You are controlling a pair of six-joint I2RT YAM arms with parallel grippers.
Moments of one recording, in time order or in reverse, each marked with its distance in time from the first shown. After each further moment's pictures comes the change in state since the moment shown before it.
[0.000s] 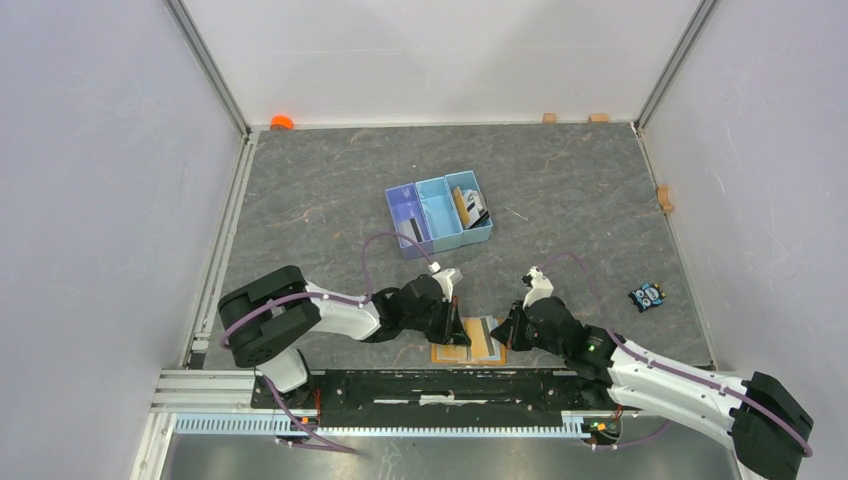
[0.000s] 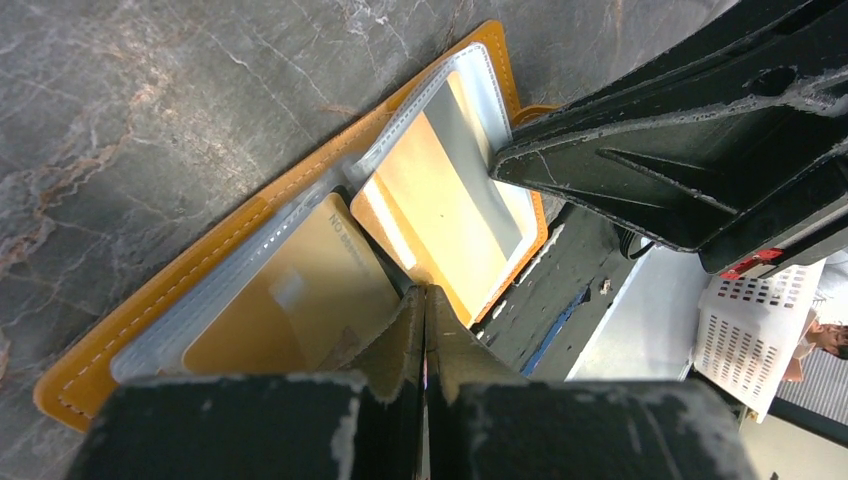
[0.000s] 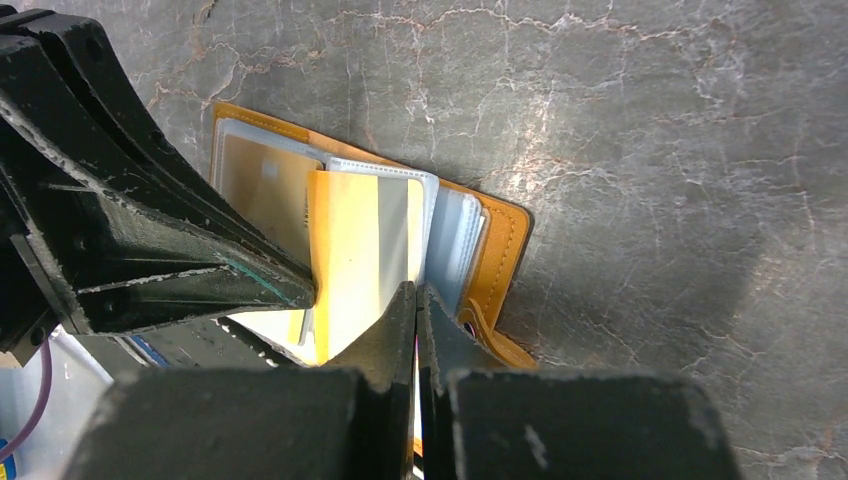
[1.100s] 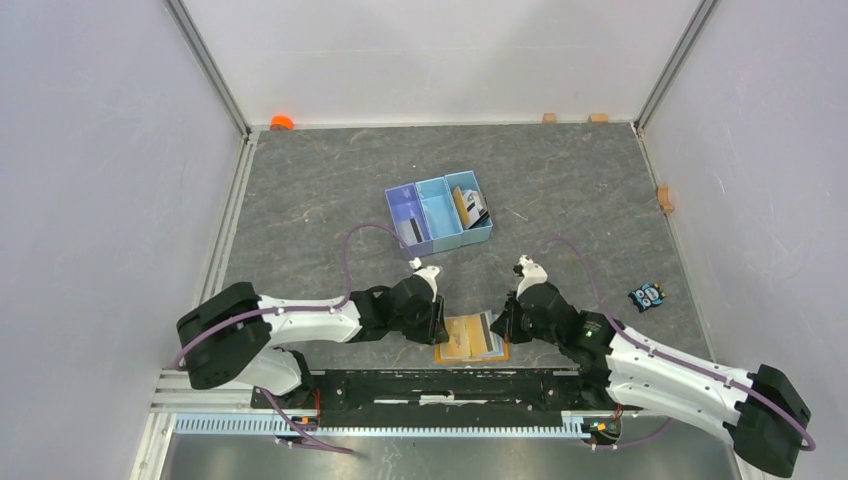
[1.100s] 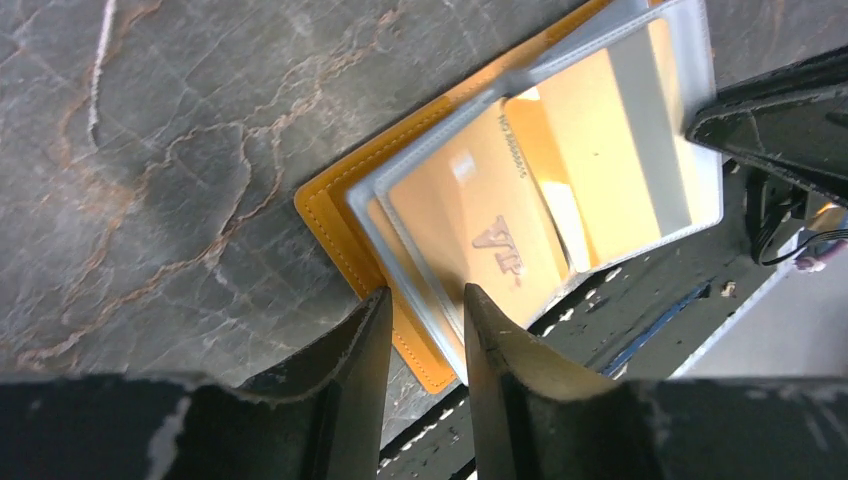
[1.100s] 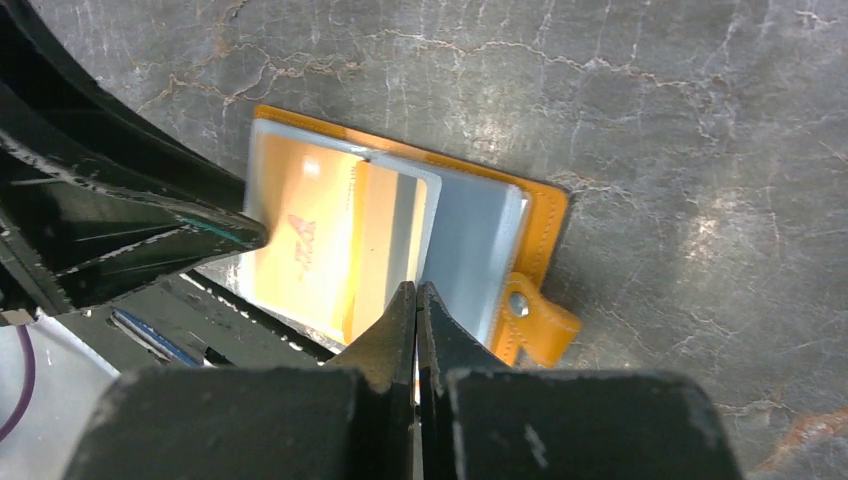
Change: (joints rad) left arm -0.008 -0.248 0.012 -0.422 -0.229 0.113; right arm 0.001 0.050 0.182 -0.197 0.017 -0.075
